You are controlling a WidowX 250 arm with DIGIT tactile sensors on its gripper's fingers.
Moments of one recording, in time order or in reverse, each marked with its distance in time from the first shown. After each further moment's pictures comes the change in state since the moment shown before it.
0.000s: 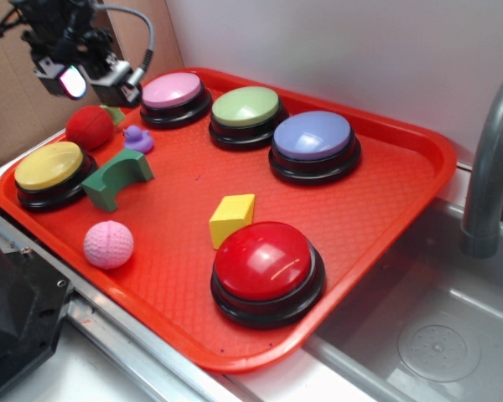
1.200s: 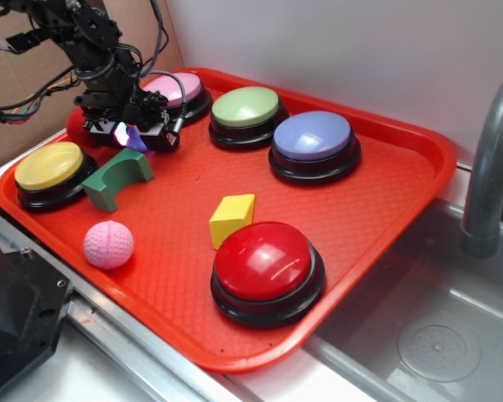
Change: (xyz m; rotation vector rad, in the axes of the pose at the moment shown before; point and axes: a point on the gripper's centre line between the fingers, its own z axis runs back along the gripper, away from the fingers) arm 0.021 0.021 -0.081 0.063 -0.035 0.170
